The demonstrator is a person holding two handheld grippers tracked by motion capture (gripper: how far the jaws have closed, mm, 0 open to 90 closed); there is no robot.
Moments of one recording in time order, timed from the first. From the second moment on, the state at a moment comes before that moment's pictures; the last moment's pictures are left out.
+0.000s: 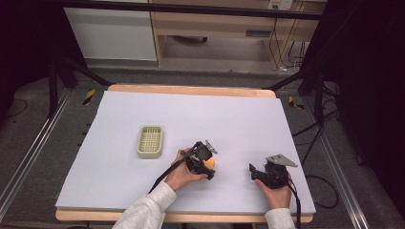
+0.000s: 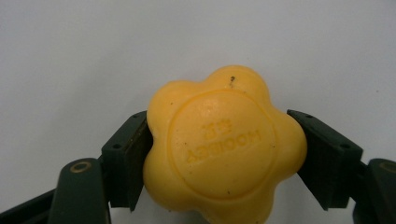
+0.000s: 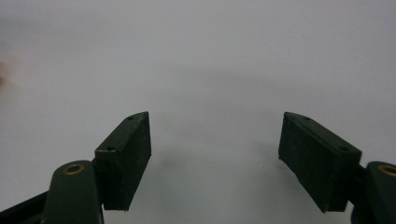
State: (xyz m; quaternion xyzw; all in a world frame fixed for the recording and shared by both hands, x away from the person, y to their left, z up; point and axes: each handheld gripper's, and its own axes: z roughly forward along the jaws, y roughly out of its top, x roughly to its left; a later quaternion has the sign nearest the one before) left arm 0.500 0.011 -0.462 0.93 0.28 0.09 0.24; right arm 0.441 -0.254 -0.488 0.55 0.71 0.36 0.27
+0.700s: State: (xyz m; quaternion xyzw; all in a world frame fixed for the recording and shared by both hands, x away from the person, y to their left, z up) left arm 0.500 0.013 -0.459 0.92 0.29 0.09 0.24; right arm 0.442 -0.254 -0.488 0.55 0.71 0.36 0.26
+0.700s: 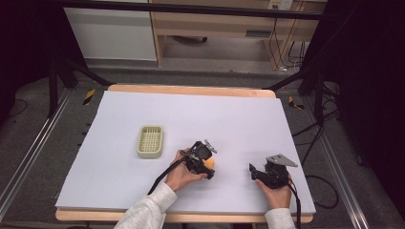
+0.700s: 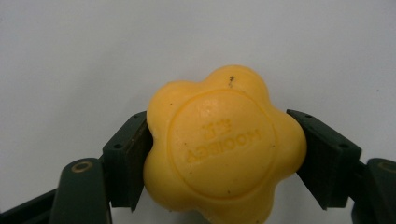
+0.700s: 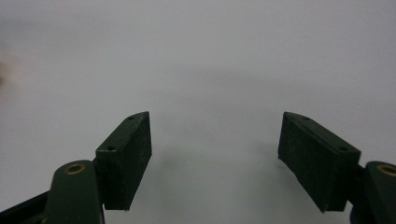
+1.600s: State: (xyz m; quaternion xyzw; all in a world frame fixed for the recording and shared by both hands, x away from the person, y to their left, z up) left arm 0.491 0.075 -0.427 0.91 0.30 0.11 0.26; right arm 0.442 -0.255 -0.488 0.55 0.71 0.36 0.26
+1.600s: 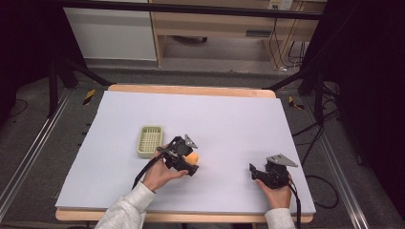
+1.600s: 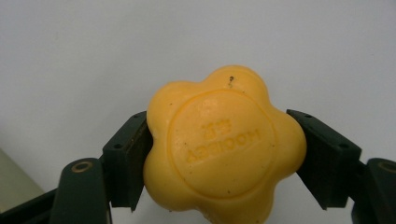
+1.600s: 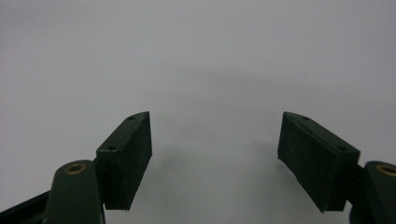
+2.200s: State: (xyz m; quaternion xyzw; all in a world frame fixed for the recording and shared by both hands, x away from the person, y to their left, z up) left arm 0.494 0.119 -0.418 0.89 0.34 0.13 0.28; right arm 0.443 -0.256 -0.488 0.55 0.70 0.36 0.26
